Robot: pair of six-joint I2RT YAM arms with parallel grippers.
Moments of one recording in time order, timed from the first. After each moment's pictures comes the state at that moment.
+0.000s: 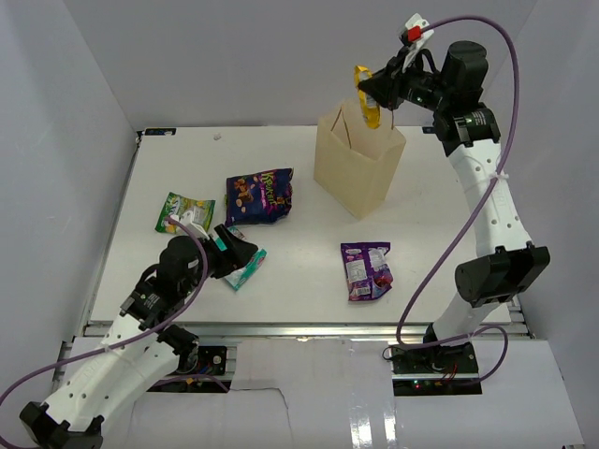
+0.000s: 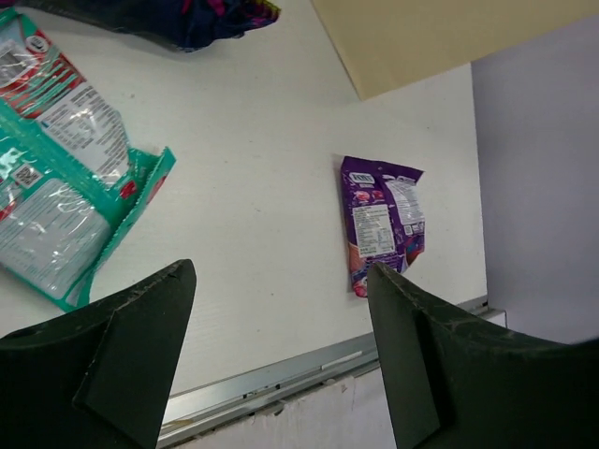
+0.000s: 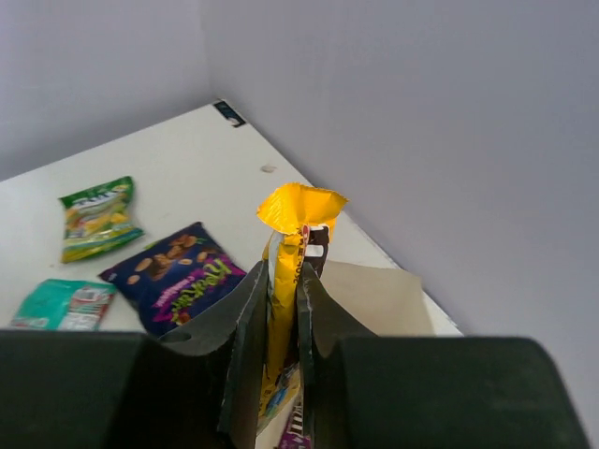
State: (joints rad) left arm -0.56 0.57 0.61 -0.44 -0.04 -0.82; right arm 0.22 1.68 2.00 -0.34 -0.74 -0.10
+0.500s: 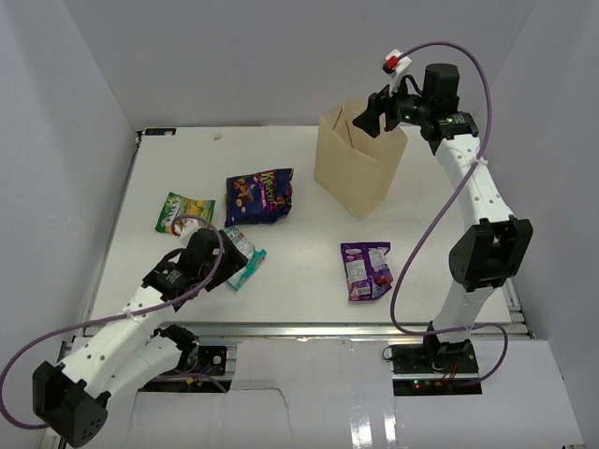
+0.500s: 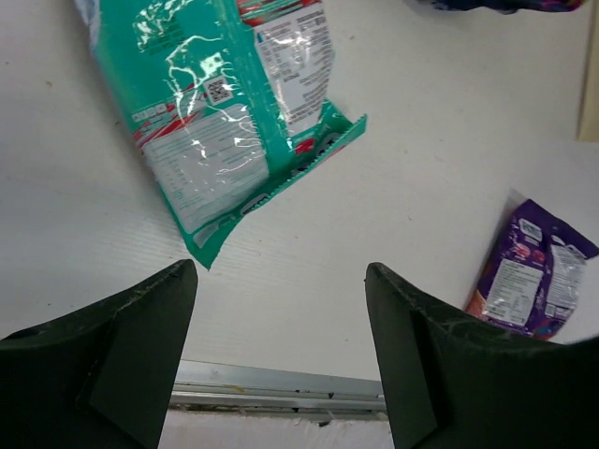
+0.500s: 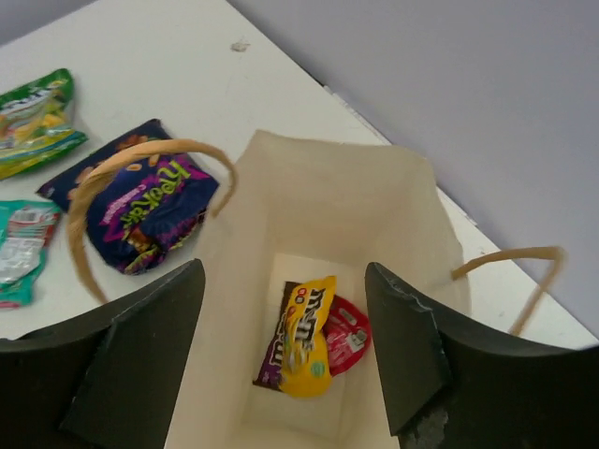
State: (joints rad) left arm -0.56 0.78 0.63 -0.66 -0.24 -1.03; right arm 0.18 1.82 1.90 -0.39 -0.66 -0.25
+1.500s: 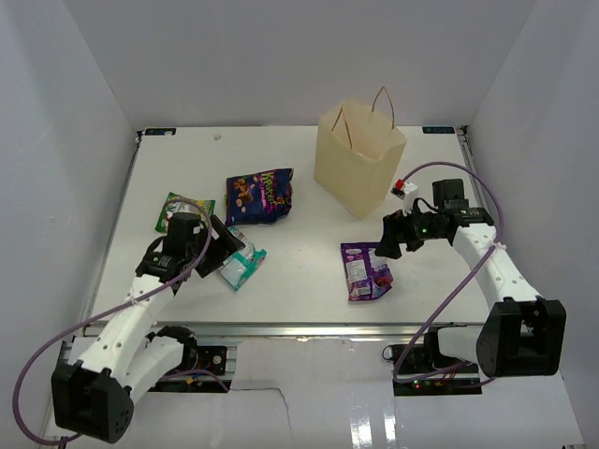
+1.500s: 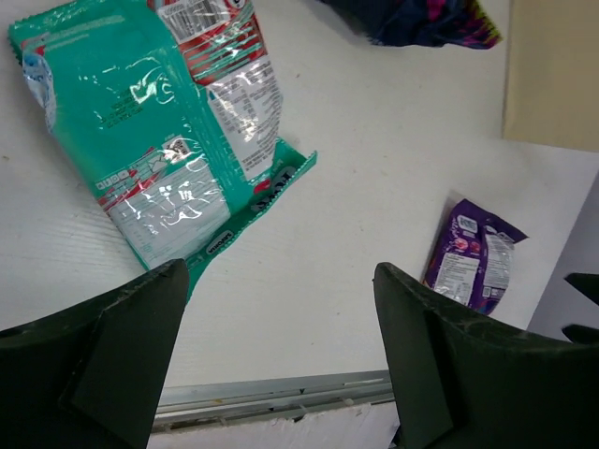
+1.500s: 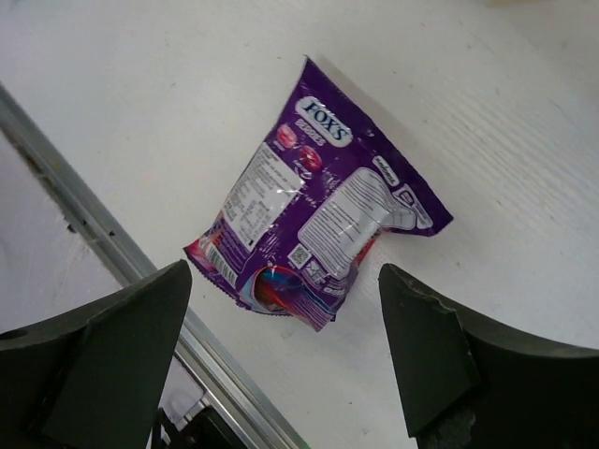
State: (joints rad) left arm -0.26 0.93 0.66 -0.55 0.09 -0.86; right arm 0.08 1.24 0.93 -0.77 -0.72 -0.40
